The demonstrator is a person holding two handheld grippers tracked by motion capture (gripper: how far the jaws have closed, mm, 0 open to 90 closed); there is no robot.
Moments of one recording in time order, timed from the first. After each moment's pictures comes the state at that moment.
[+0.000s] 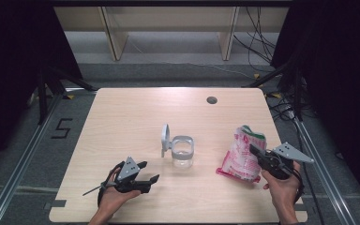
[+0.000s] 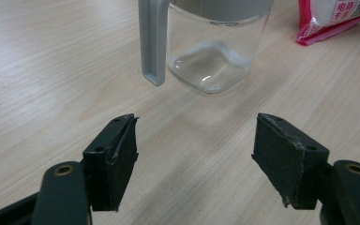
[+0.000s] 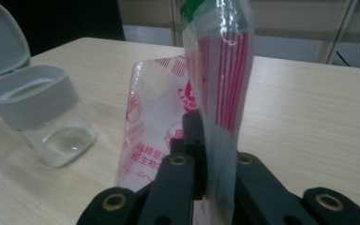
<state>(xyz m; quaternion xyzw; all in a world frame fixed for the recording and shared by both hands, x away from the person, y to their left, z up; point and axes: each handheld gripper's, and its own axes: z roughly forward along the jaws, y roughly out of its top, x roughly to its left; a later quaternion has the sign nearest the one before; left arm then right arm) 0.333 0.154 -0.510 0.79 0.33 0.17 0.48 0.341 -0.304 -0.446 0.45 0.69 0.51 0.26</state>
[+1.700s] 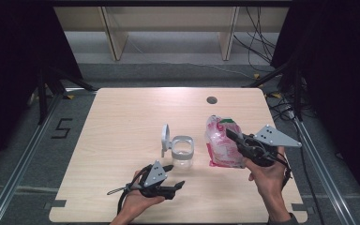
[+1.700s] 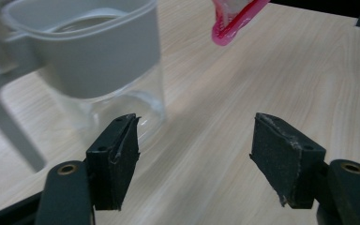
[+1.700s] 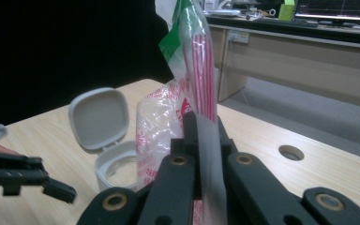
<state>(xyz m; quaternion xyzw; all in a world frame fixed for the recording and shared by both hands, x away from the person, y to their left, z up) 0.318 0.076 -0.497 0.81 0.26 0.15 0.50 0.343 -0.234 -0.366 0.32 0.72 0.56 0.26</state>
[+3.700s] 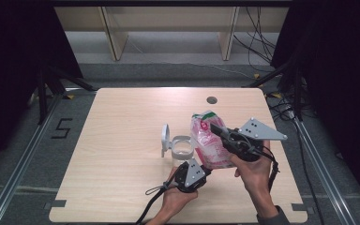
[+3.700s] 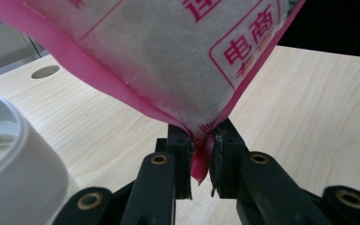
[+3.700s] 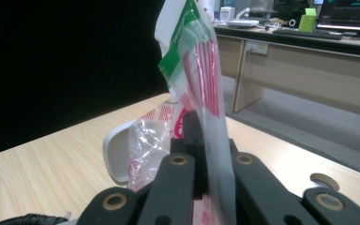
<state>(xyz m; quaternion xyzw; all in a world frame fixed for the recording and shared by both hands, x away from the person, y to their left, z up) 0.328 -0.018 -0.492 0.79 0.24 0.22 0.52 0.345 -0.195 -0.345 0.30 0.72 0.58 0.24</state>
